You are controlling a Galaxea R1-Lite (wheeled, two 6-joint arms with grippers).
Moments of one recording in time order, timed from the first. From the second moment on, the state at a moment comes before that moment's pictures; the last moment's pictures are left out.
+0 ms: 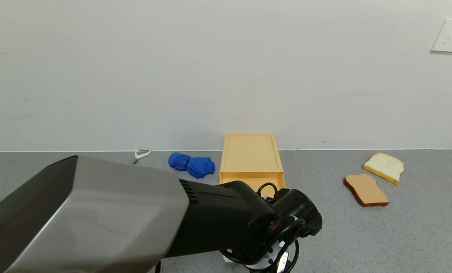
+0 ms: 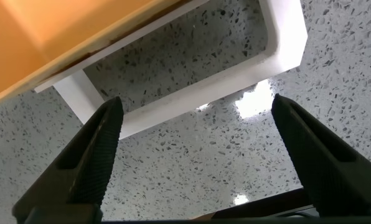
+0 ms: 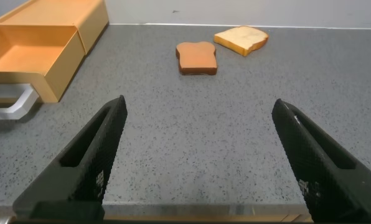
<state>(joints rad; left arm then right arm) -0.99 2.21 -1.55 0.60 0.30 -0.52 0.00 0.00 0.00 0.00 -0.03 0.01</state>
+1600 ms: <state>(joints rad) -0.96 2.26 -1.57 0.60 0.27 -0.50 0.00 0.00 0.00 0.00 -0.03 0.01</state>
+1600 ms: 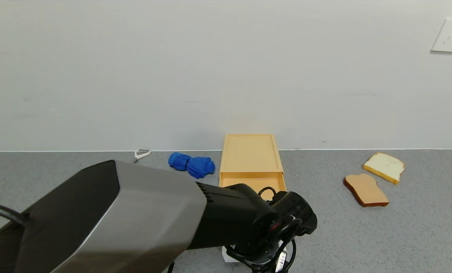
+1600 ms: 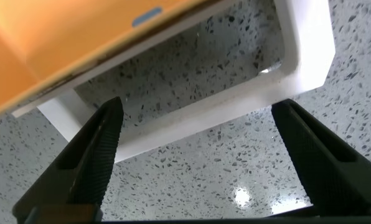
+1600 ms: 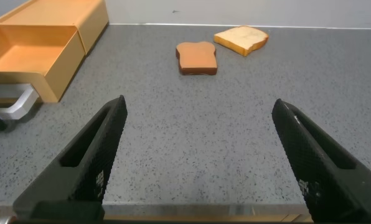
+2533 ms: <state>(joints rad) -0.91 2.30 -1.67 0.61 0.30 -0.43 0.00 0.00 0.00 0.00 -0.03 0.01</state>
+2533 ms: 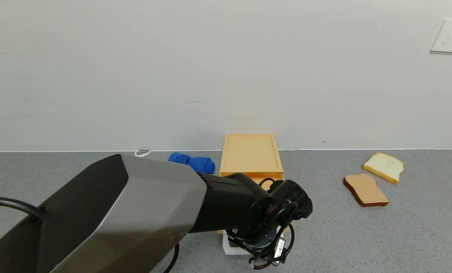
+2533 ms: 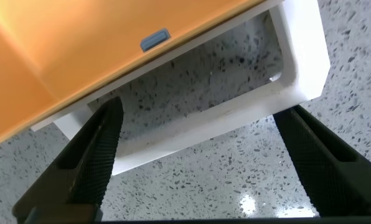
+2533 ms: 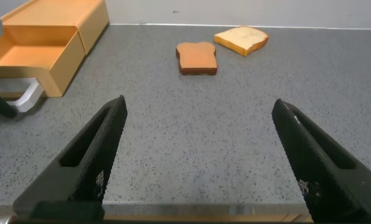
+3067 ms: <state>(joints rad) -0.87 2.32 -1.72 0.61 0.31 -0.37 0.00 0.00 0.00 0.00 -0.03 0.01</state>
